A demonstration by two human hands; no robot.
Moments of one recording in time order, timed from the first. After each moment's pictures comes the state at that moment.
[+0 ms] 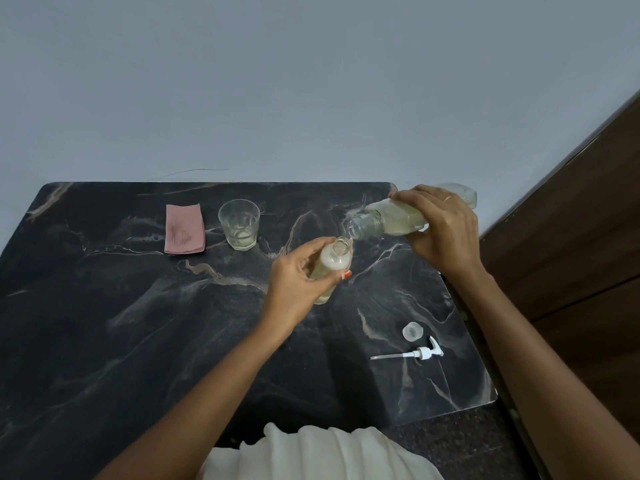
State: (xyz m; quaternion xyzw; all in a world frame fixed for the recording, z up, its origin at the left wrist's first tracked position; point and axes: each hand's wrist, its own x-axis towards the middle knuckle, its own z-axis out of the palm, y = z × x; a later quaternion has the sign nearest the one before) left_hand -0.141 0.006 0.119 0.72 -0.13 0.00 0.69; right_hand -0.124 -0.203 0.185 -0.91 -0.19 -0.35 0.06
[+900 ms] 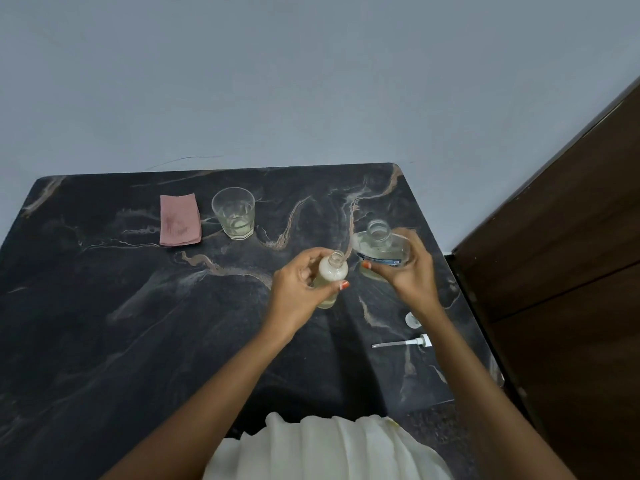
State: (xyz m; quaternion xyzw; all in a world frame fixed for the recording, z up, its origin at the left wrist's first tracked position) left_hand -0.142 -0.007 0.077 0.70 -0.10 -0.06 0.70; right_hand -0.149 -0.191 0.094 -0.82 0.06 -0.16 0.55
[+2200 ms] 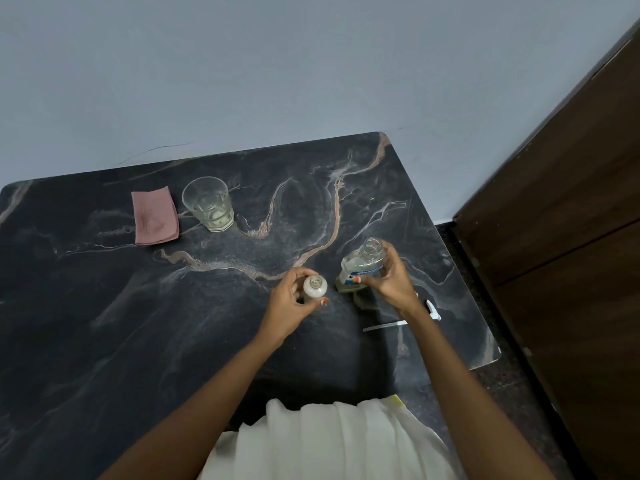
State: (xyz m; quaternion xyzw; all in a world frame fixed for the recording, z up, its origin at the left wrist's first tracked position) left_hand -0.140 -0.022 -0.010 0.74 -0.08 -0.17 0.65; right_hand -0.154 -0.227 0.006 -0.72 0.14 0.01 0.68
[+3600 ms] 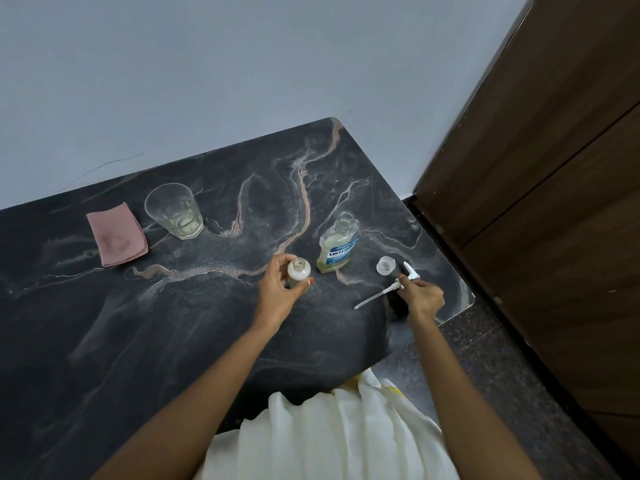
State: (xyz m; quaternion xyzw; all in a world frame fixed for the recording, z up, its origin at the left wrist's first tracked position) left_hand -0.140 -0.024 -0.014 0.75 -0.09 -0.17 0.63; right_hand -0.236 -0.239 -0.023 -0.57 0.61 -0.17 0.52
